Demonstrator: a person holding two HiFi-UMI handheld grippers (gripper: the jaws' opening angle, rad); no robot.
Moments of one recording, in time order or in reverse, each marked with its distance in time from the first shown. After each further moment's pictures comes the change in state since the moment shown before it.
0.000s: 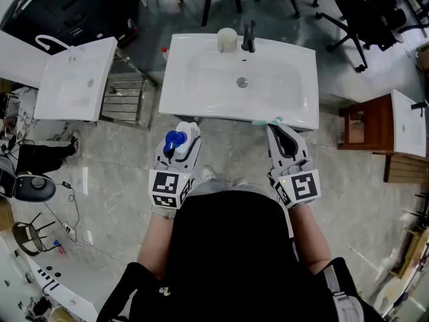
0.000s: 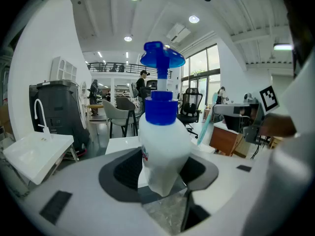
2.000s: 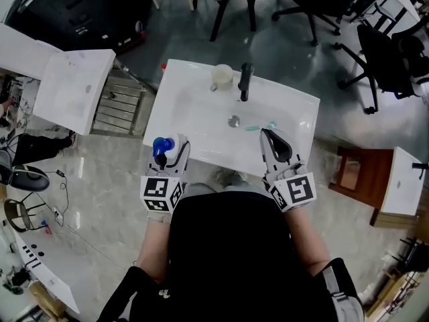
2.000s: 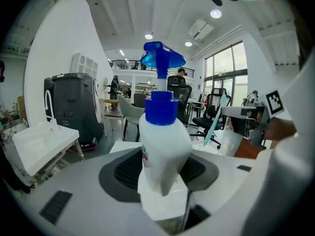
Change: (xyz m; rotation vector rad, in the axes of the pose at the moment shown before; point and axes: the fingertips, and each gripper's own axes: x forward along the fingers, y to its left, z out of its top) left arm 0.140 0.042 0.047 -0.149 0.014 0.229; right arm 0.141 -0.142 0.005 0.058 0.003 0.198
